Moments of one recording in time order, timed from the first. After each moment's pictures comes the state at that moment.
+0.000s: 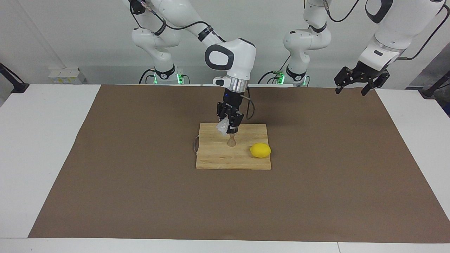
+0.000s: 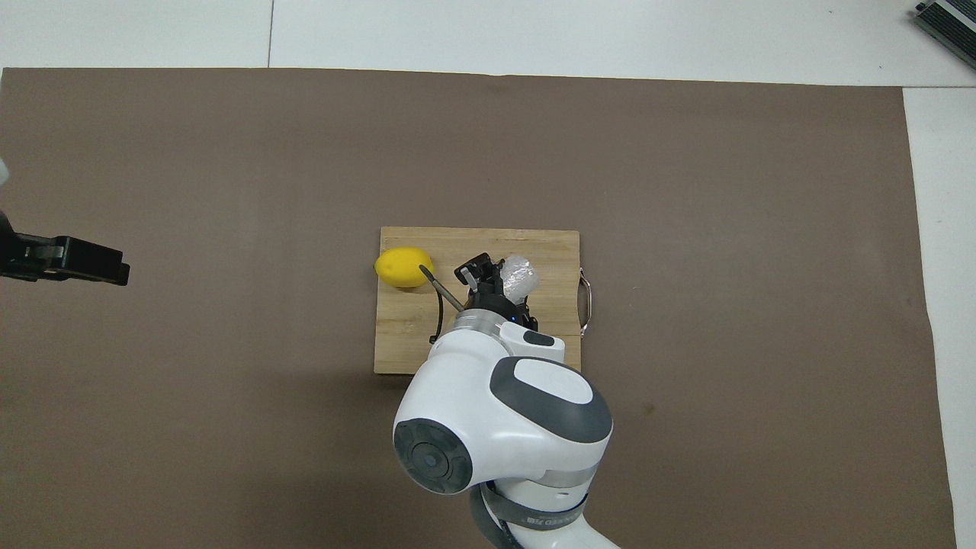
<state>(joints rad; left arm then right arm) 0.04 -0.07 -0.11 -1.63 -0.04 1.53 0.04 0.04 0.26 0.76 -1.91 -0.93 2.14 2.26</state>
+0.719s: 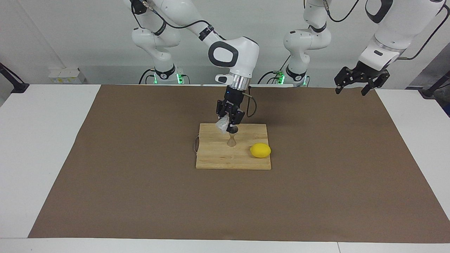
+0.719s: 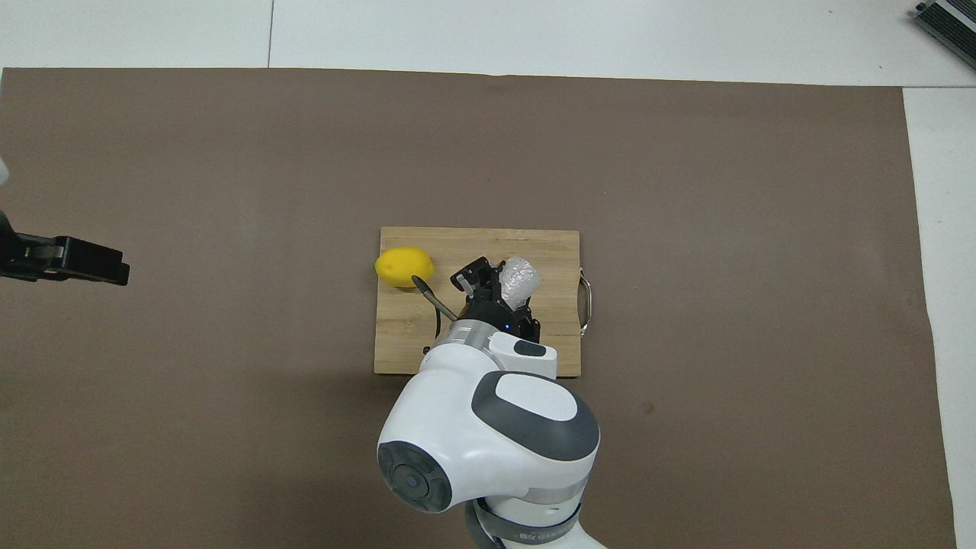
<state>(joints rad) 0.04 -0.07 -0.11 -1.63 -0.04 1.53 0.04 0.04 0.26 0.79 -1.91 -1.01 2.07 2.27</state>
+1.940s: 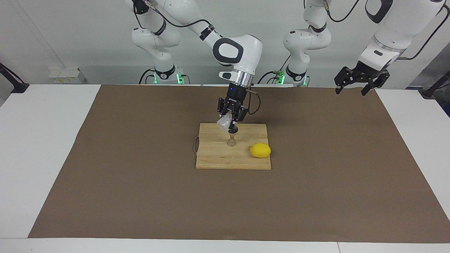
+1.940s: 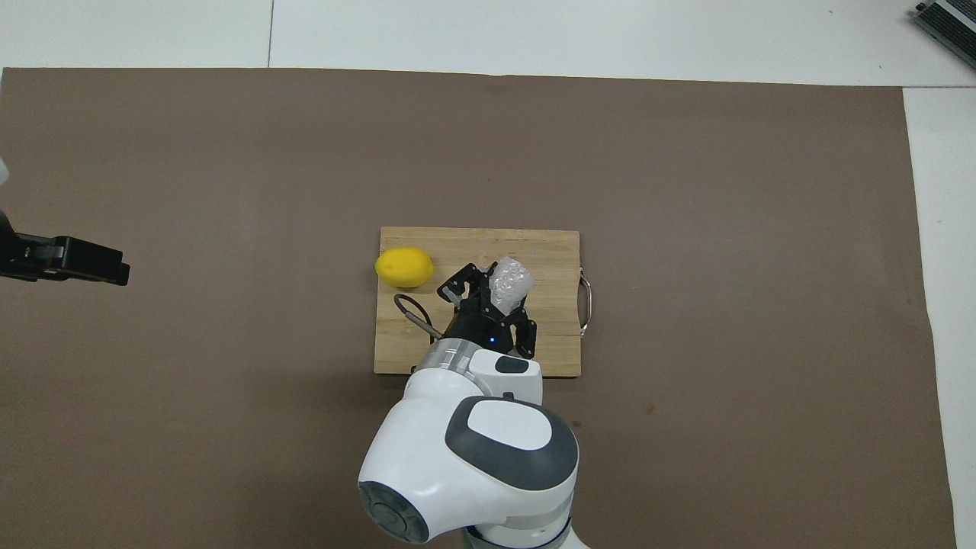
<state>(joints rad) 0.04 -0.07 -0.11 -1.63 -0.04 1.53 0.04 0.06 0.26 0.82 -1.92 -1.13 2.03 2.27</state>
